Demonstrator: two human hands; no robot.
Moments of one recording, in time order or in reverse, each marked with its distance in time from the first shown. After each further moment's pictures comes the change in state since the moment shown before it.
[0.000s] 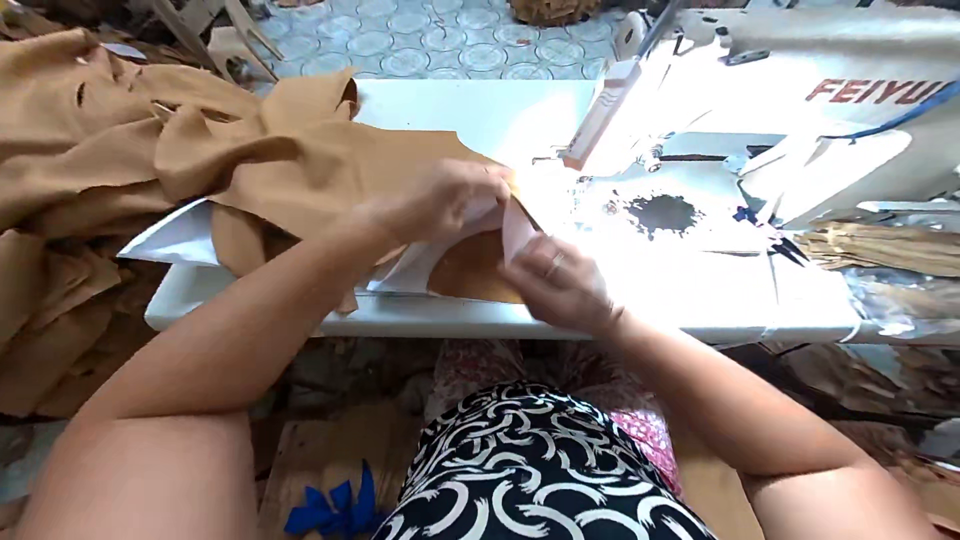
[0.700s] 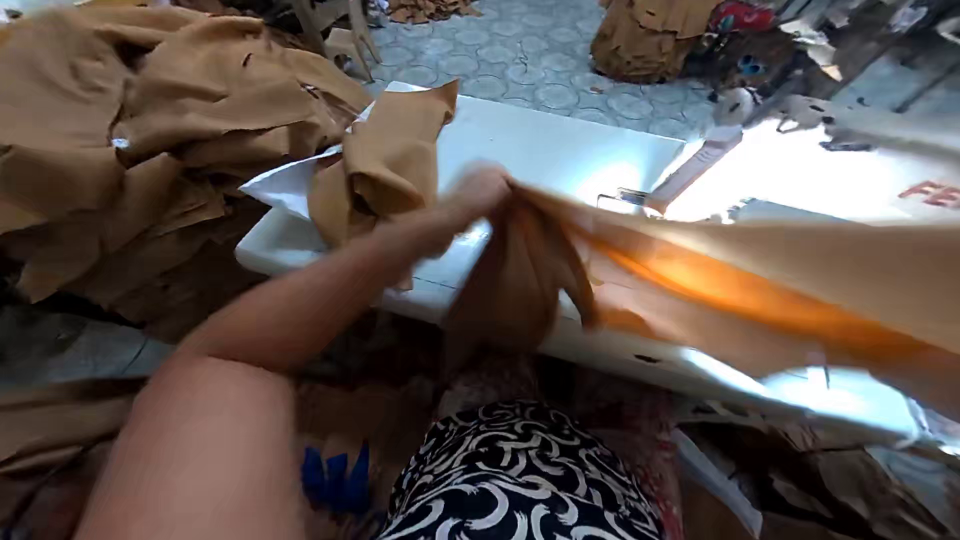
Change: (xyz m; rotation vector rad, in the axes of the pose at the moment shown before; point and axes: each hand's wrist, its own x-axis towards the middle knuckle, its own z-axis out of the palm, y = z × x) left_hand -0.044 0.010 -0.002 -0.143 0.349 -0.775; right_hand -0.069 0.062 -0.254 0.253 -0.690 0.909
